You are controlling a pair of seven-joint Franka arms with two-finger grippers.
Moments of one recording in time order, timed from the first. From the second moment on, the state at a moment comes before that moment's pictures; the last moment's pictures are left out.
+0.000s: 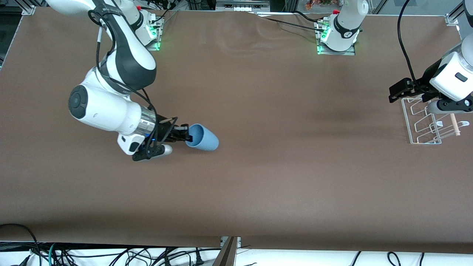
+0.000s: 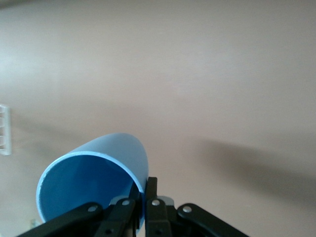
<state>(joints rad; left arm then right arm) 0.14 0.10 -0.23 -1.49 0.03 1.51 -0.13 0.22 0.50 0.24 -1.43 0.46 2.08 0.12</state>
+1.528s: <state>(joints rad) -0.02 0.20 -0.28 -1.49 -0.06 1.54 0.00 0.32 0.57 0.26 -1.36 0.68 2.14 0.18</state>
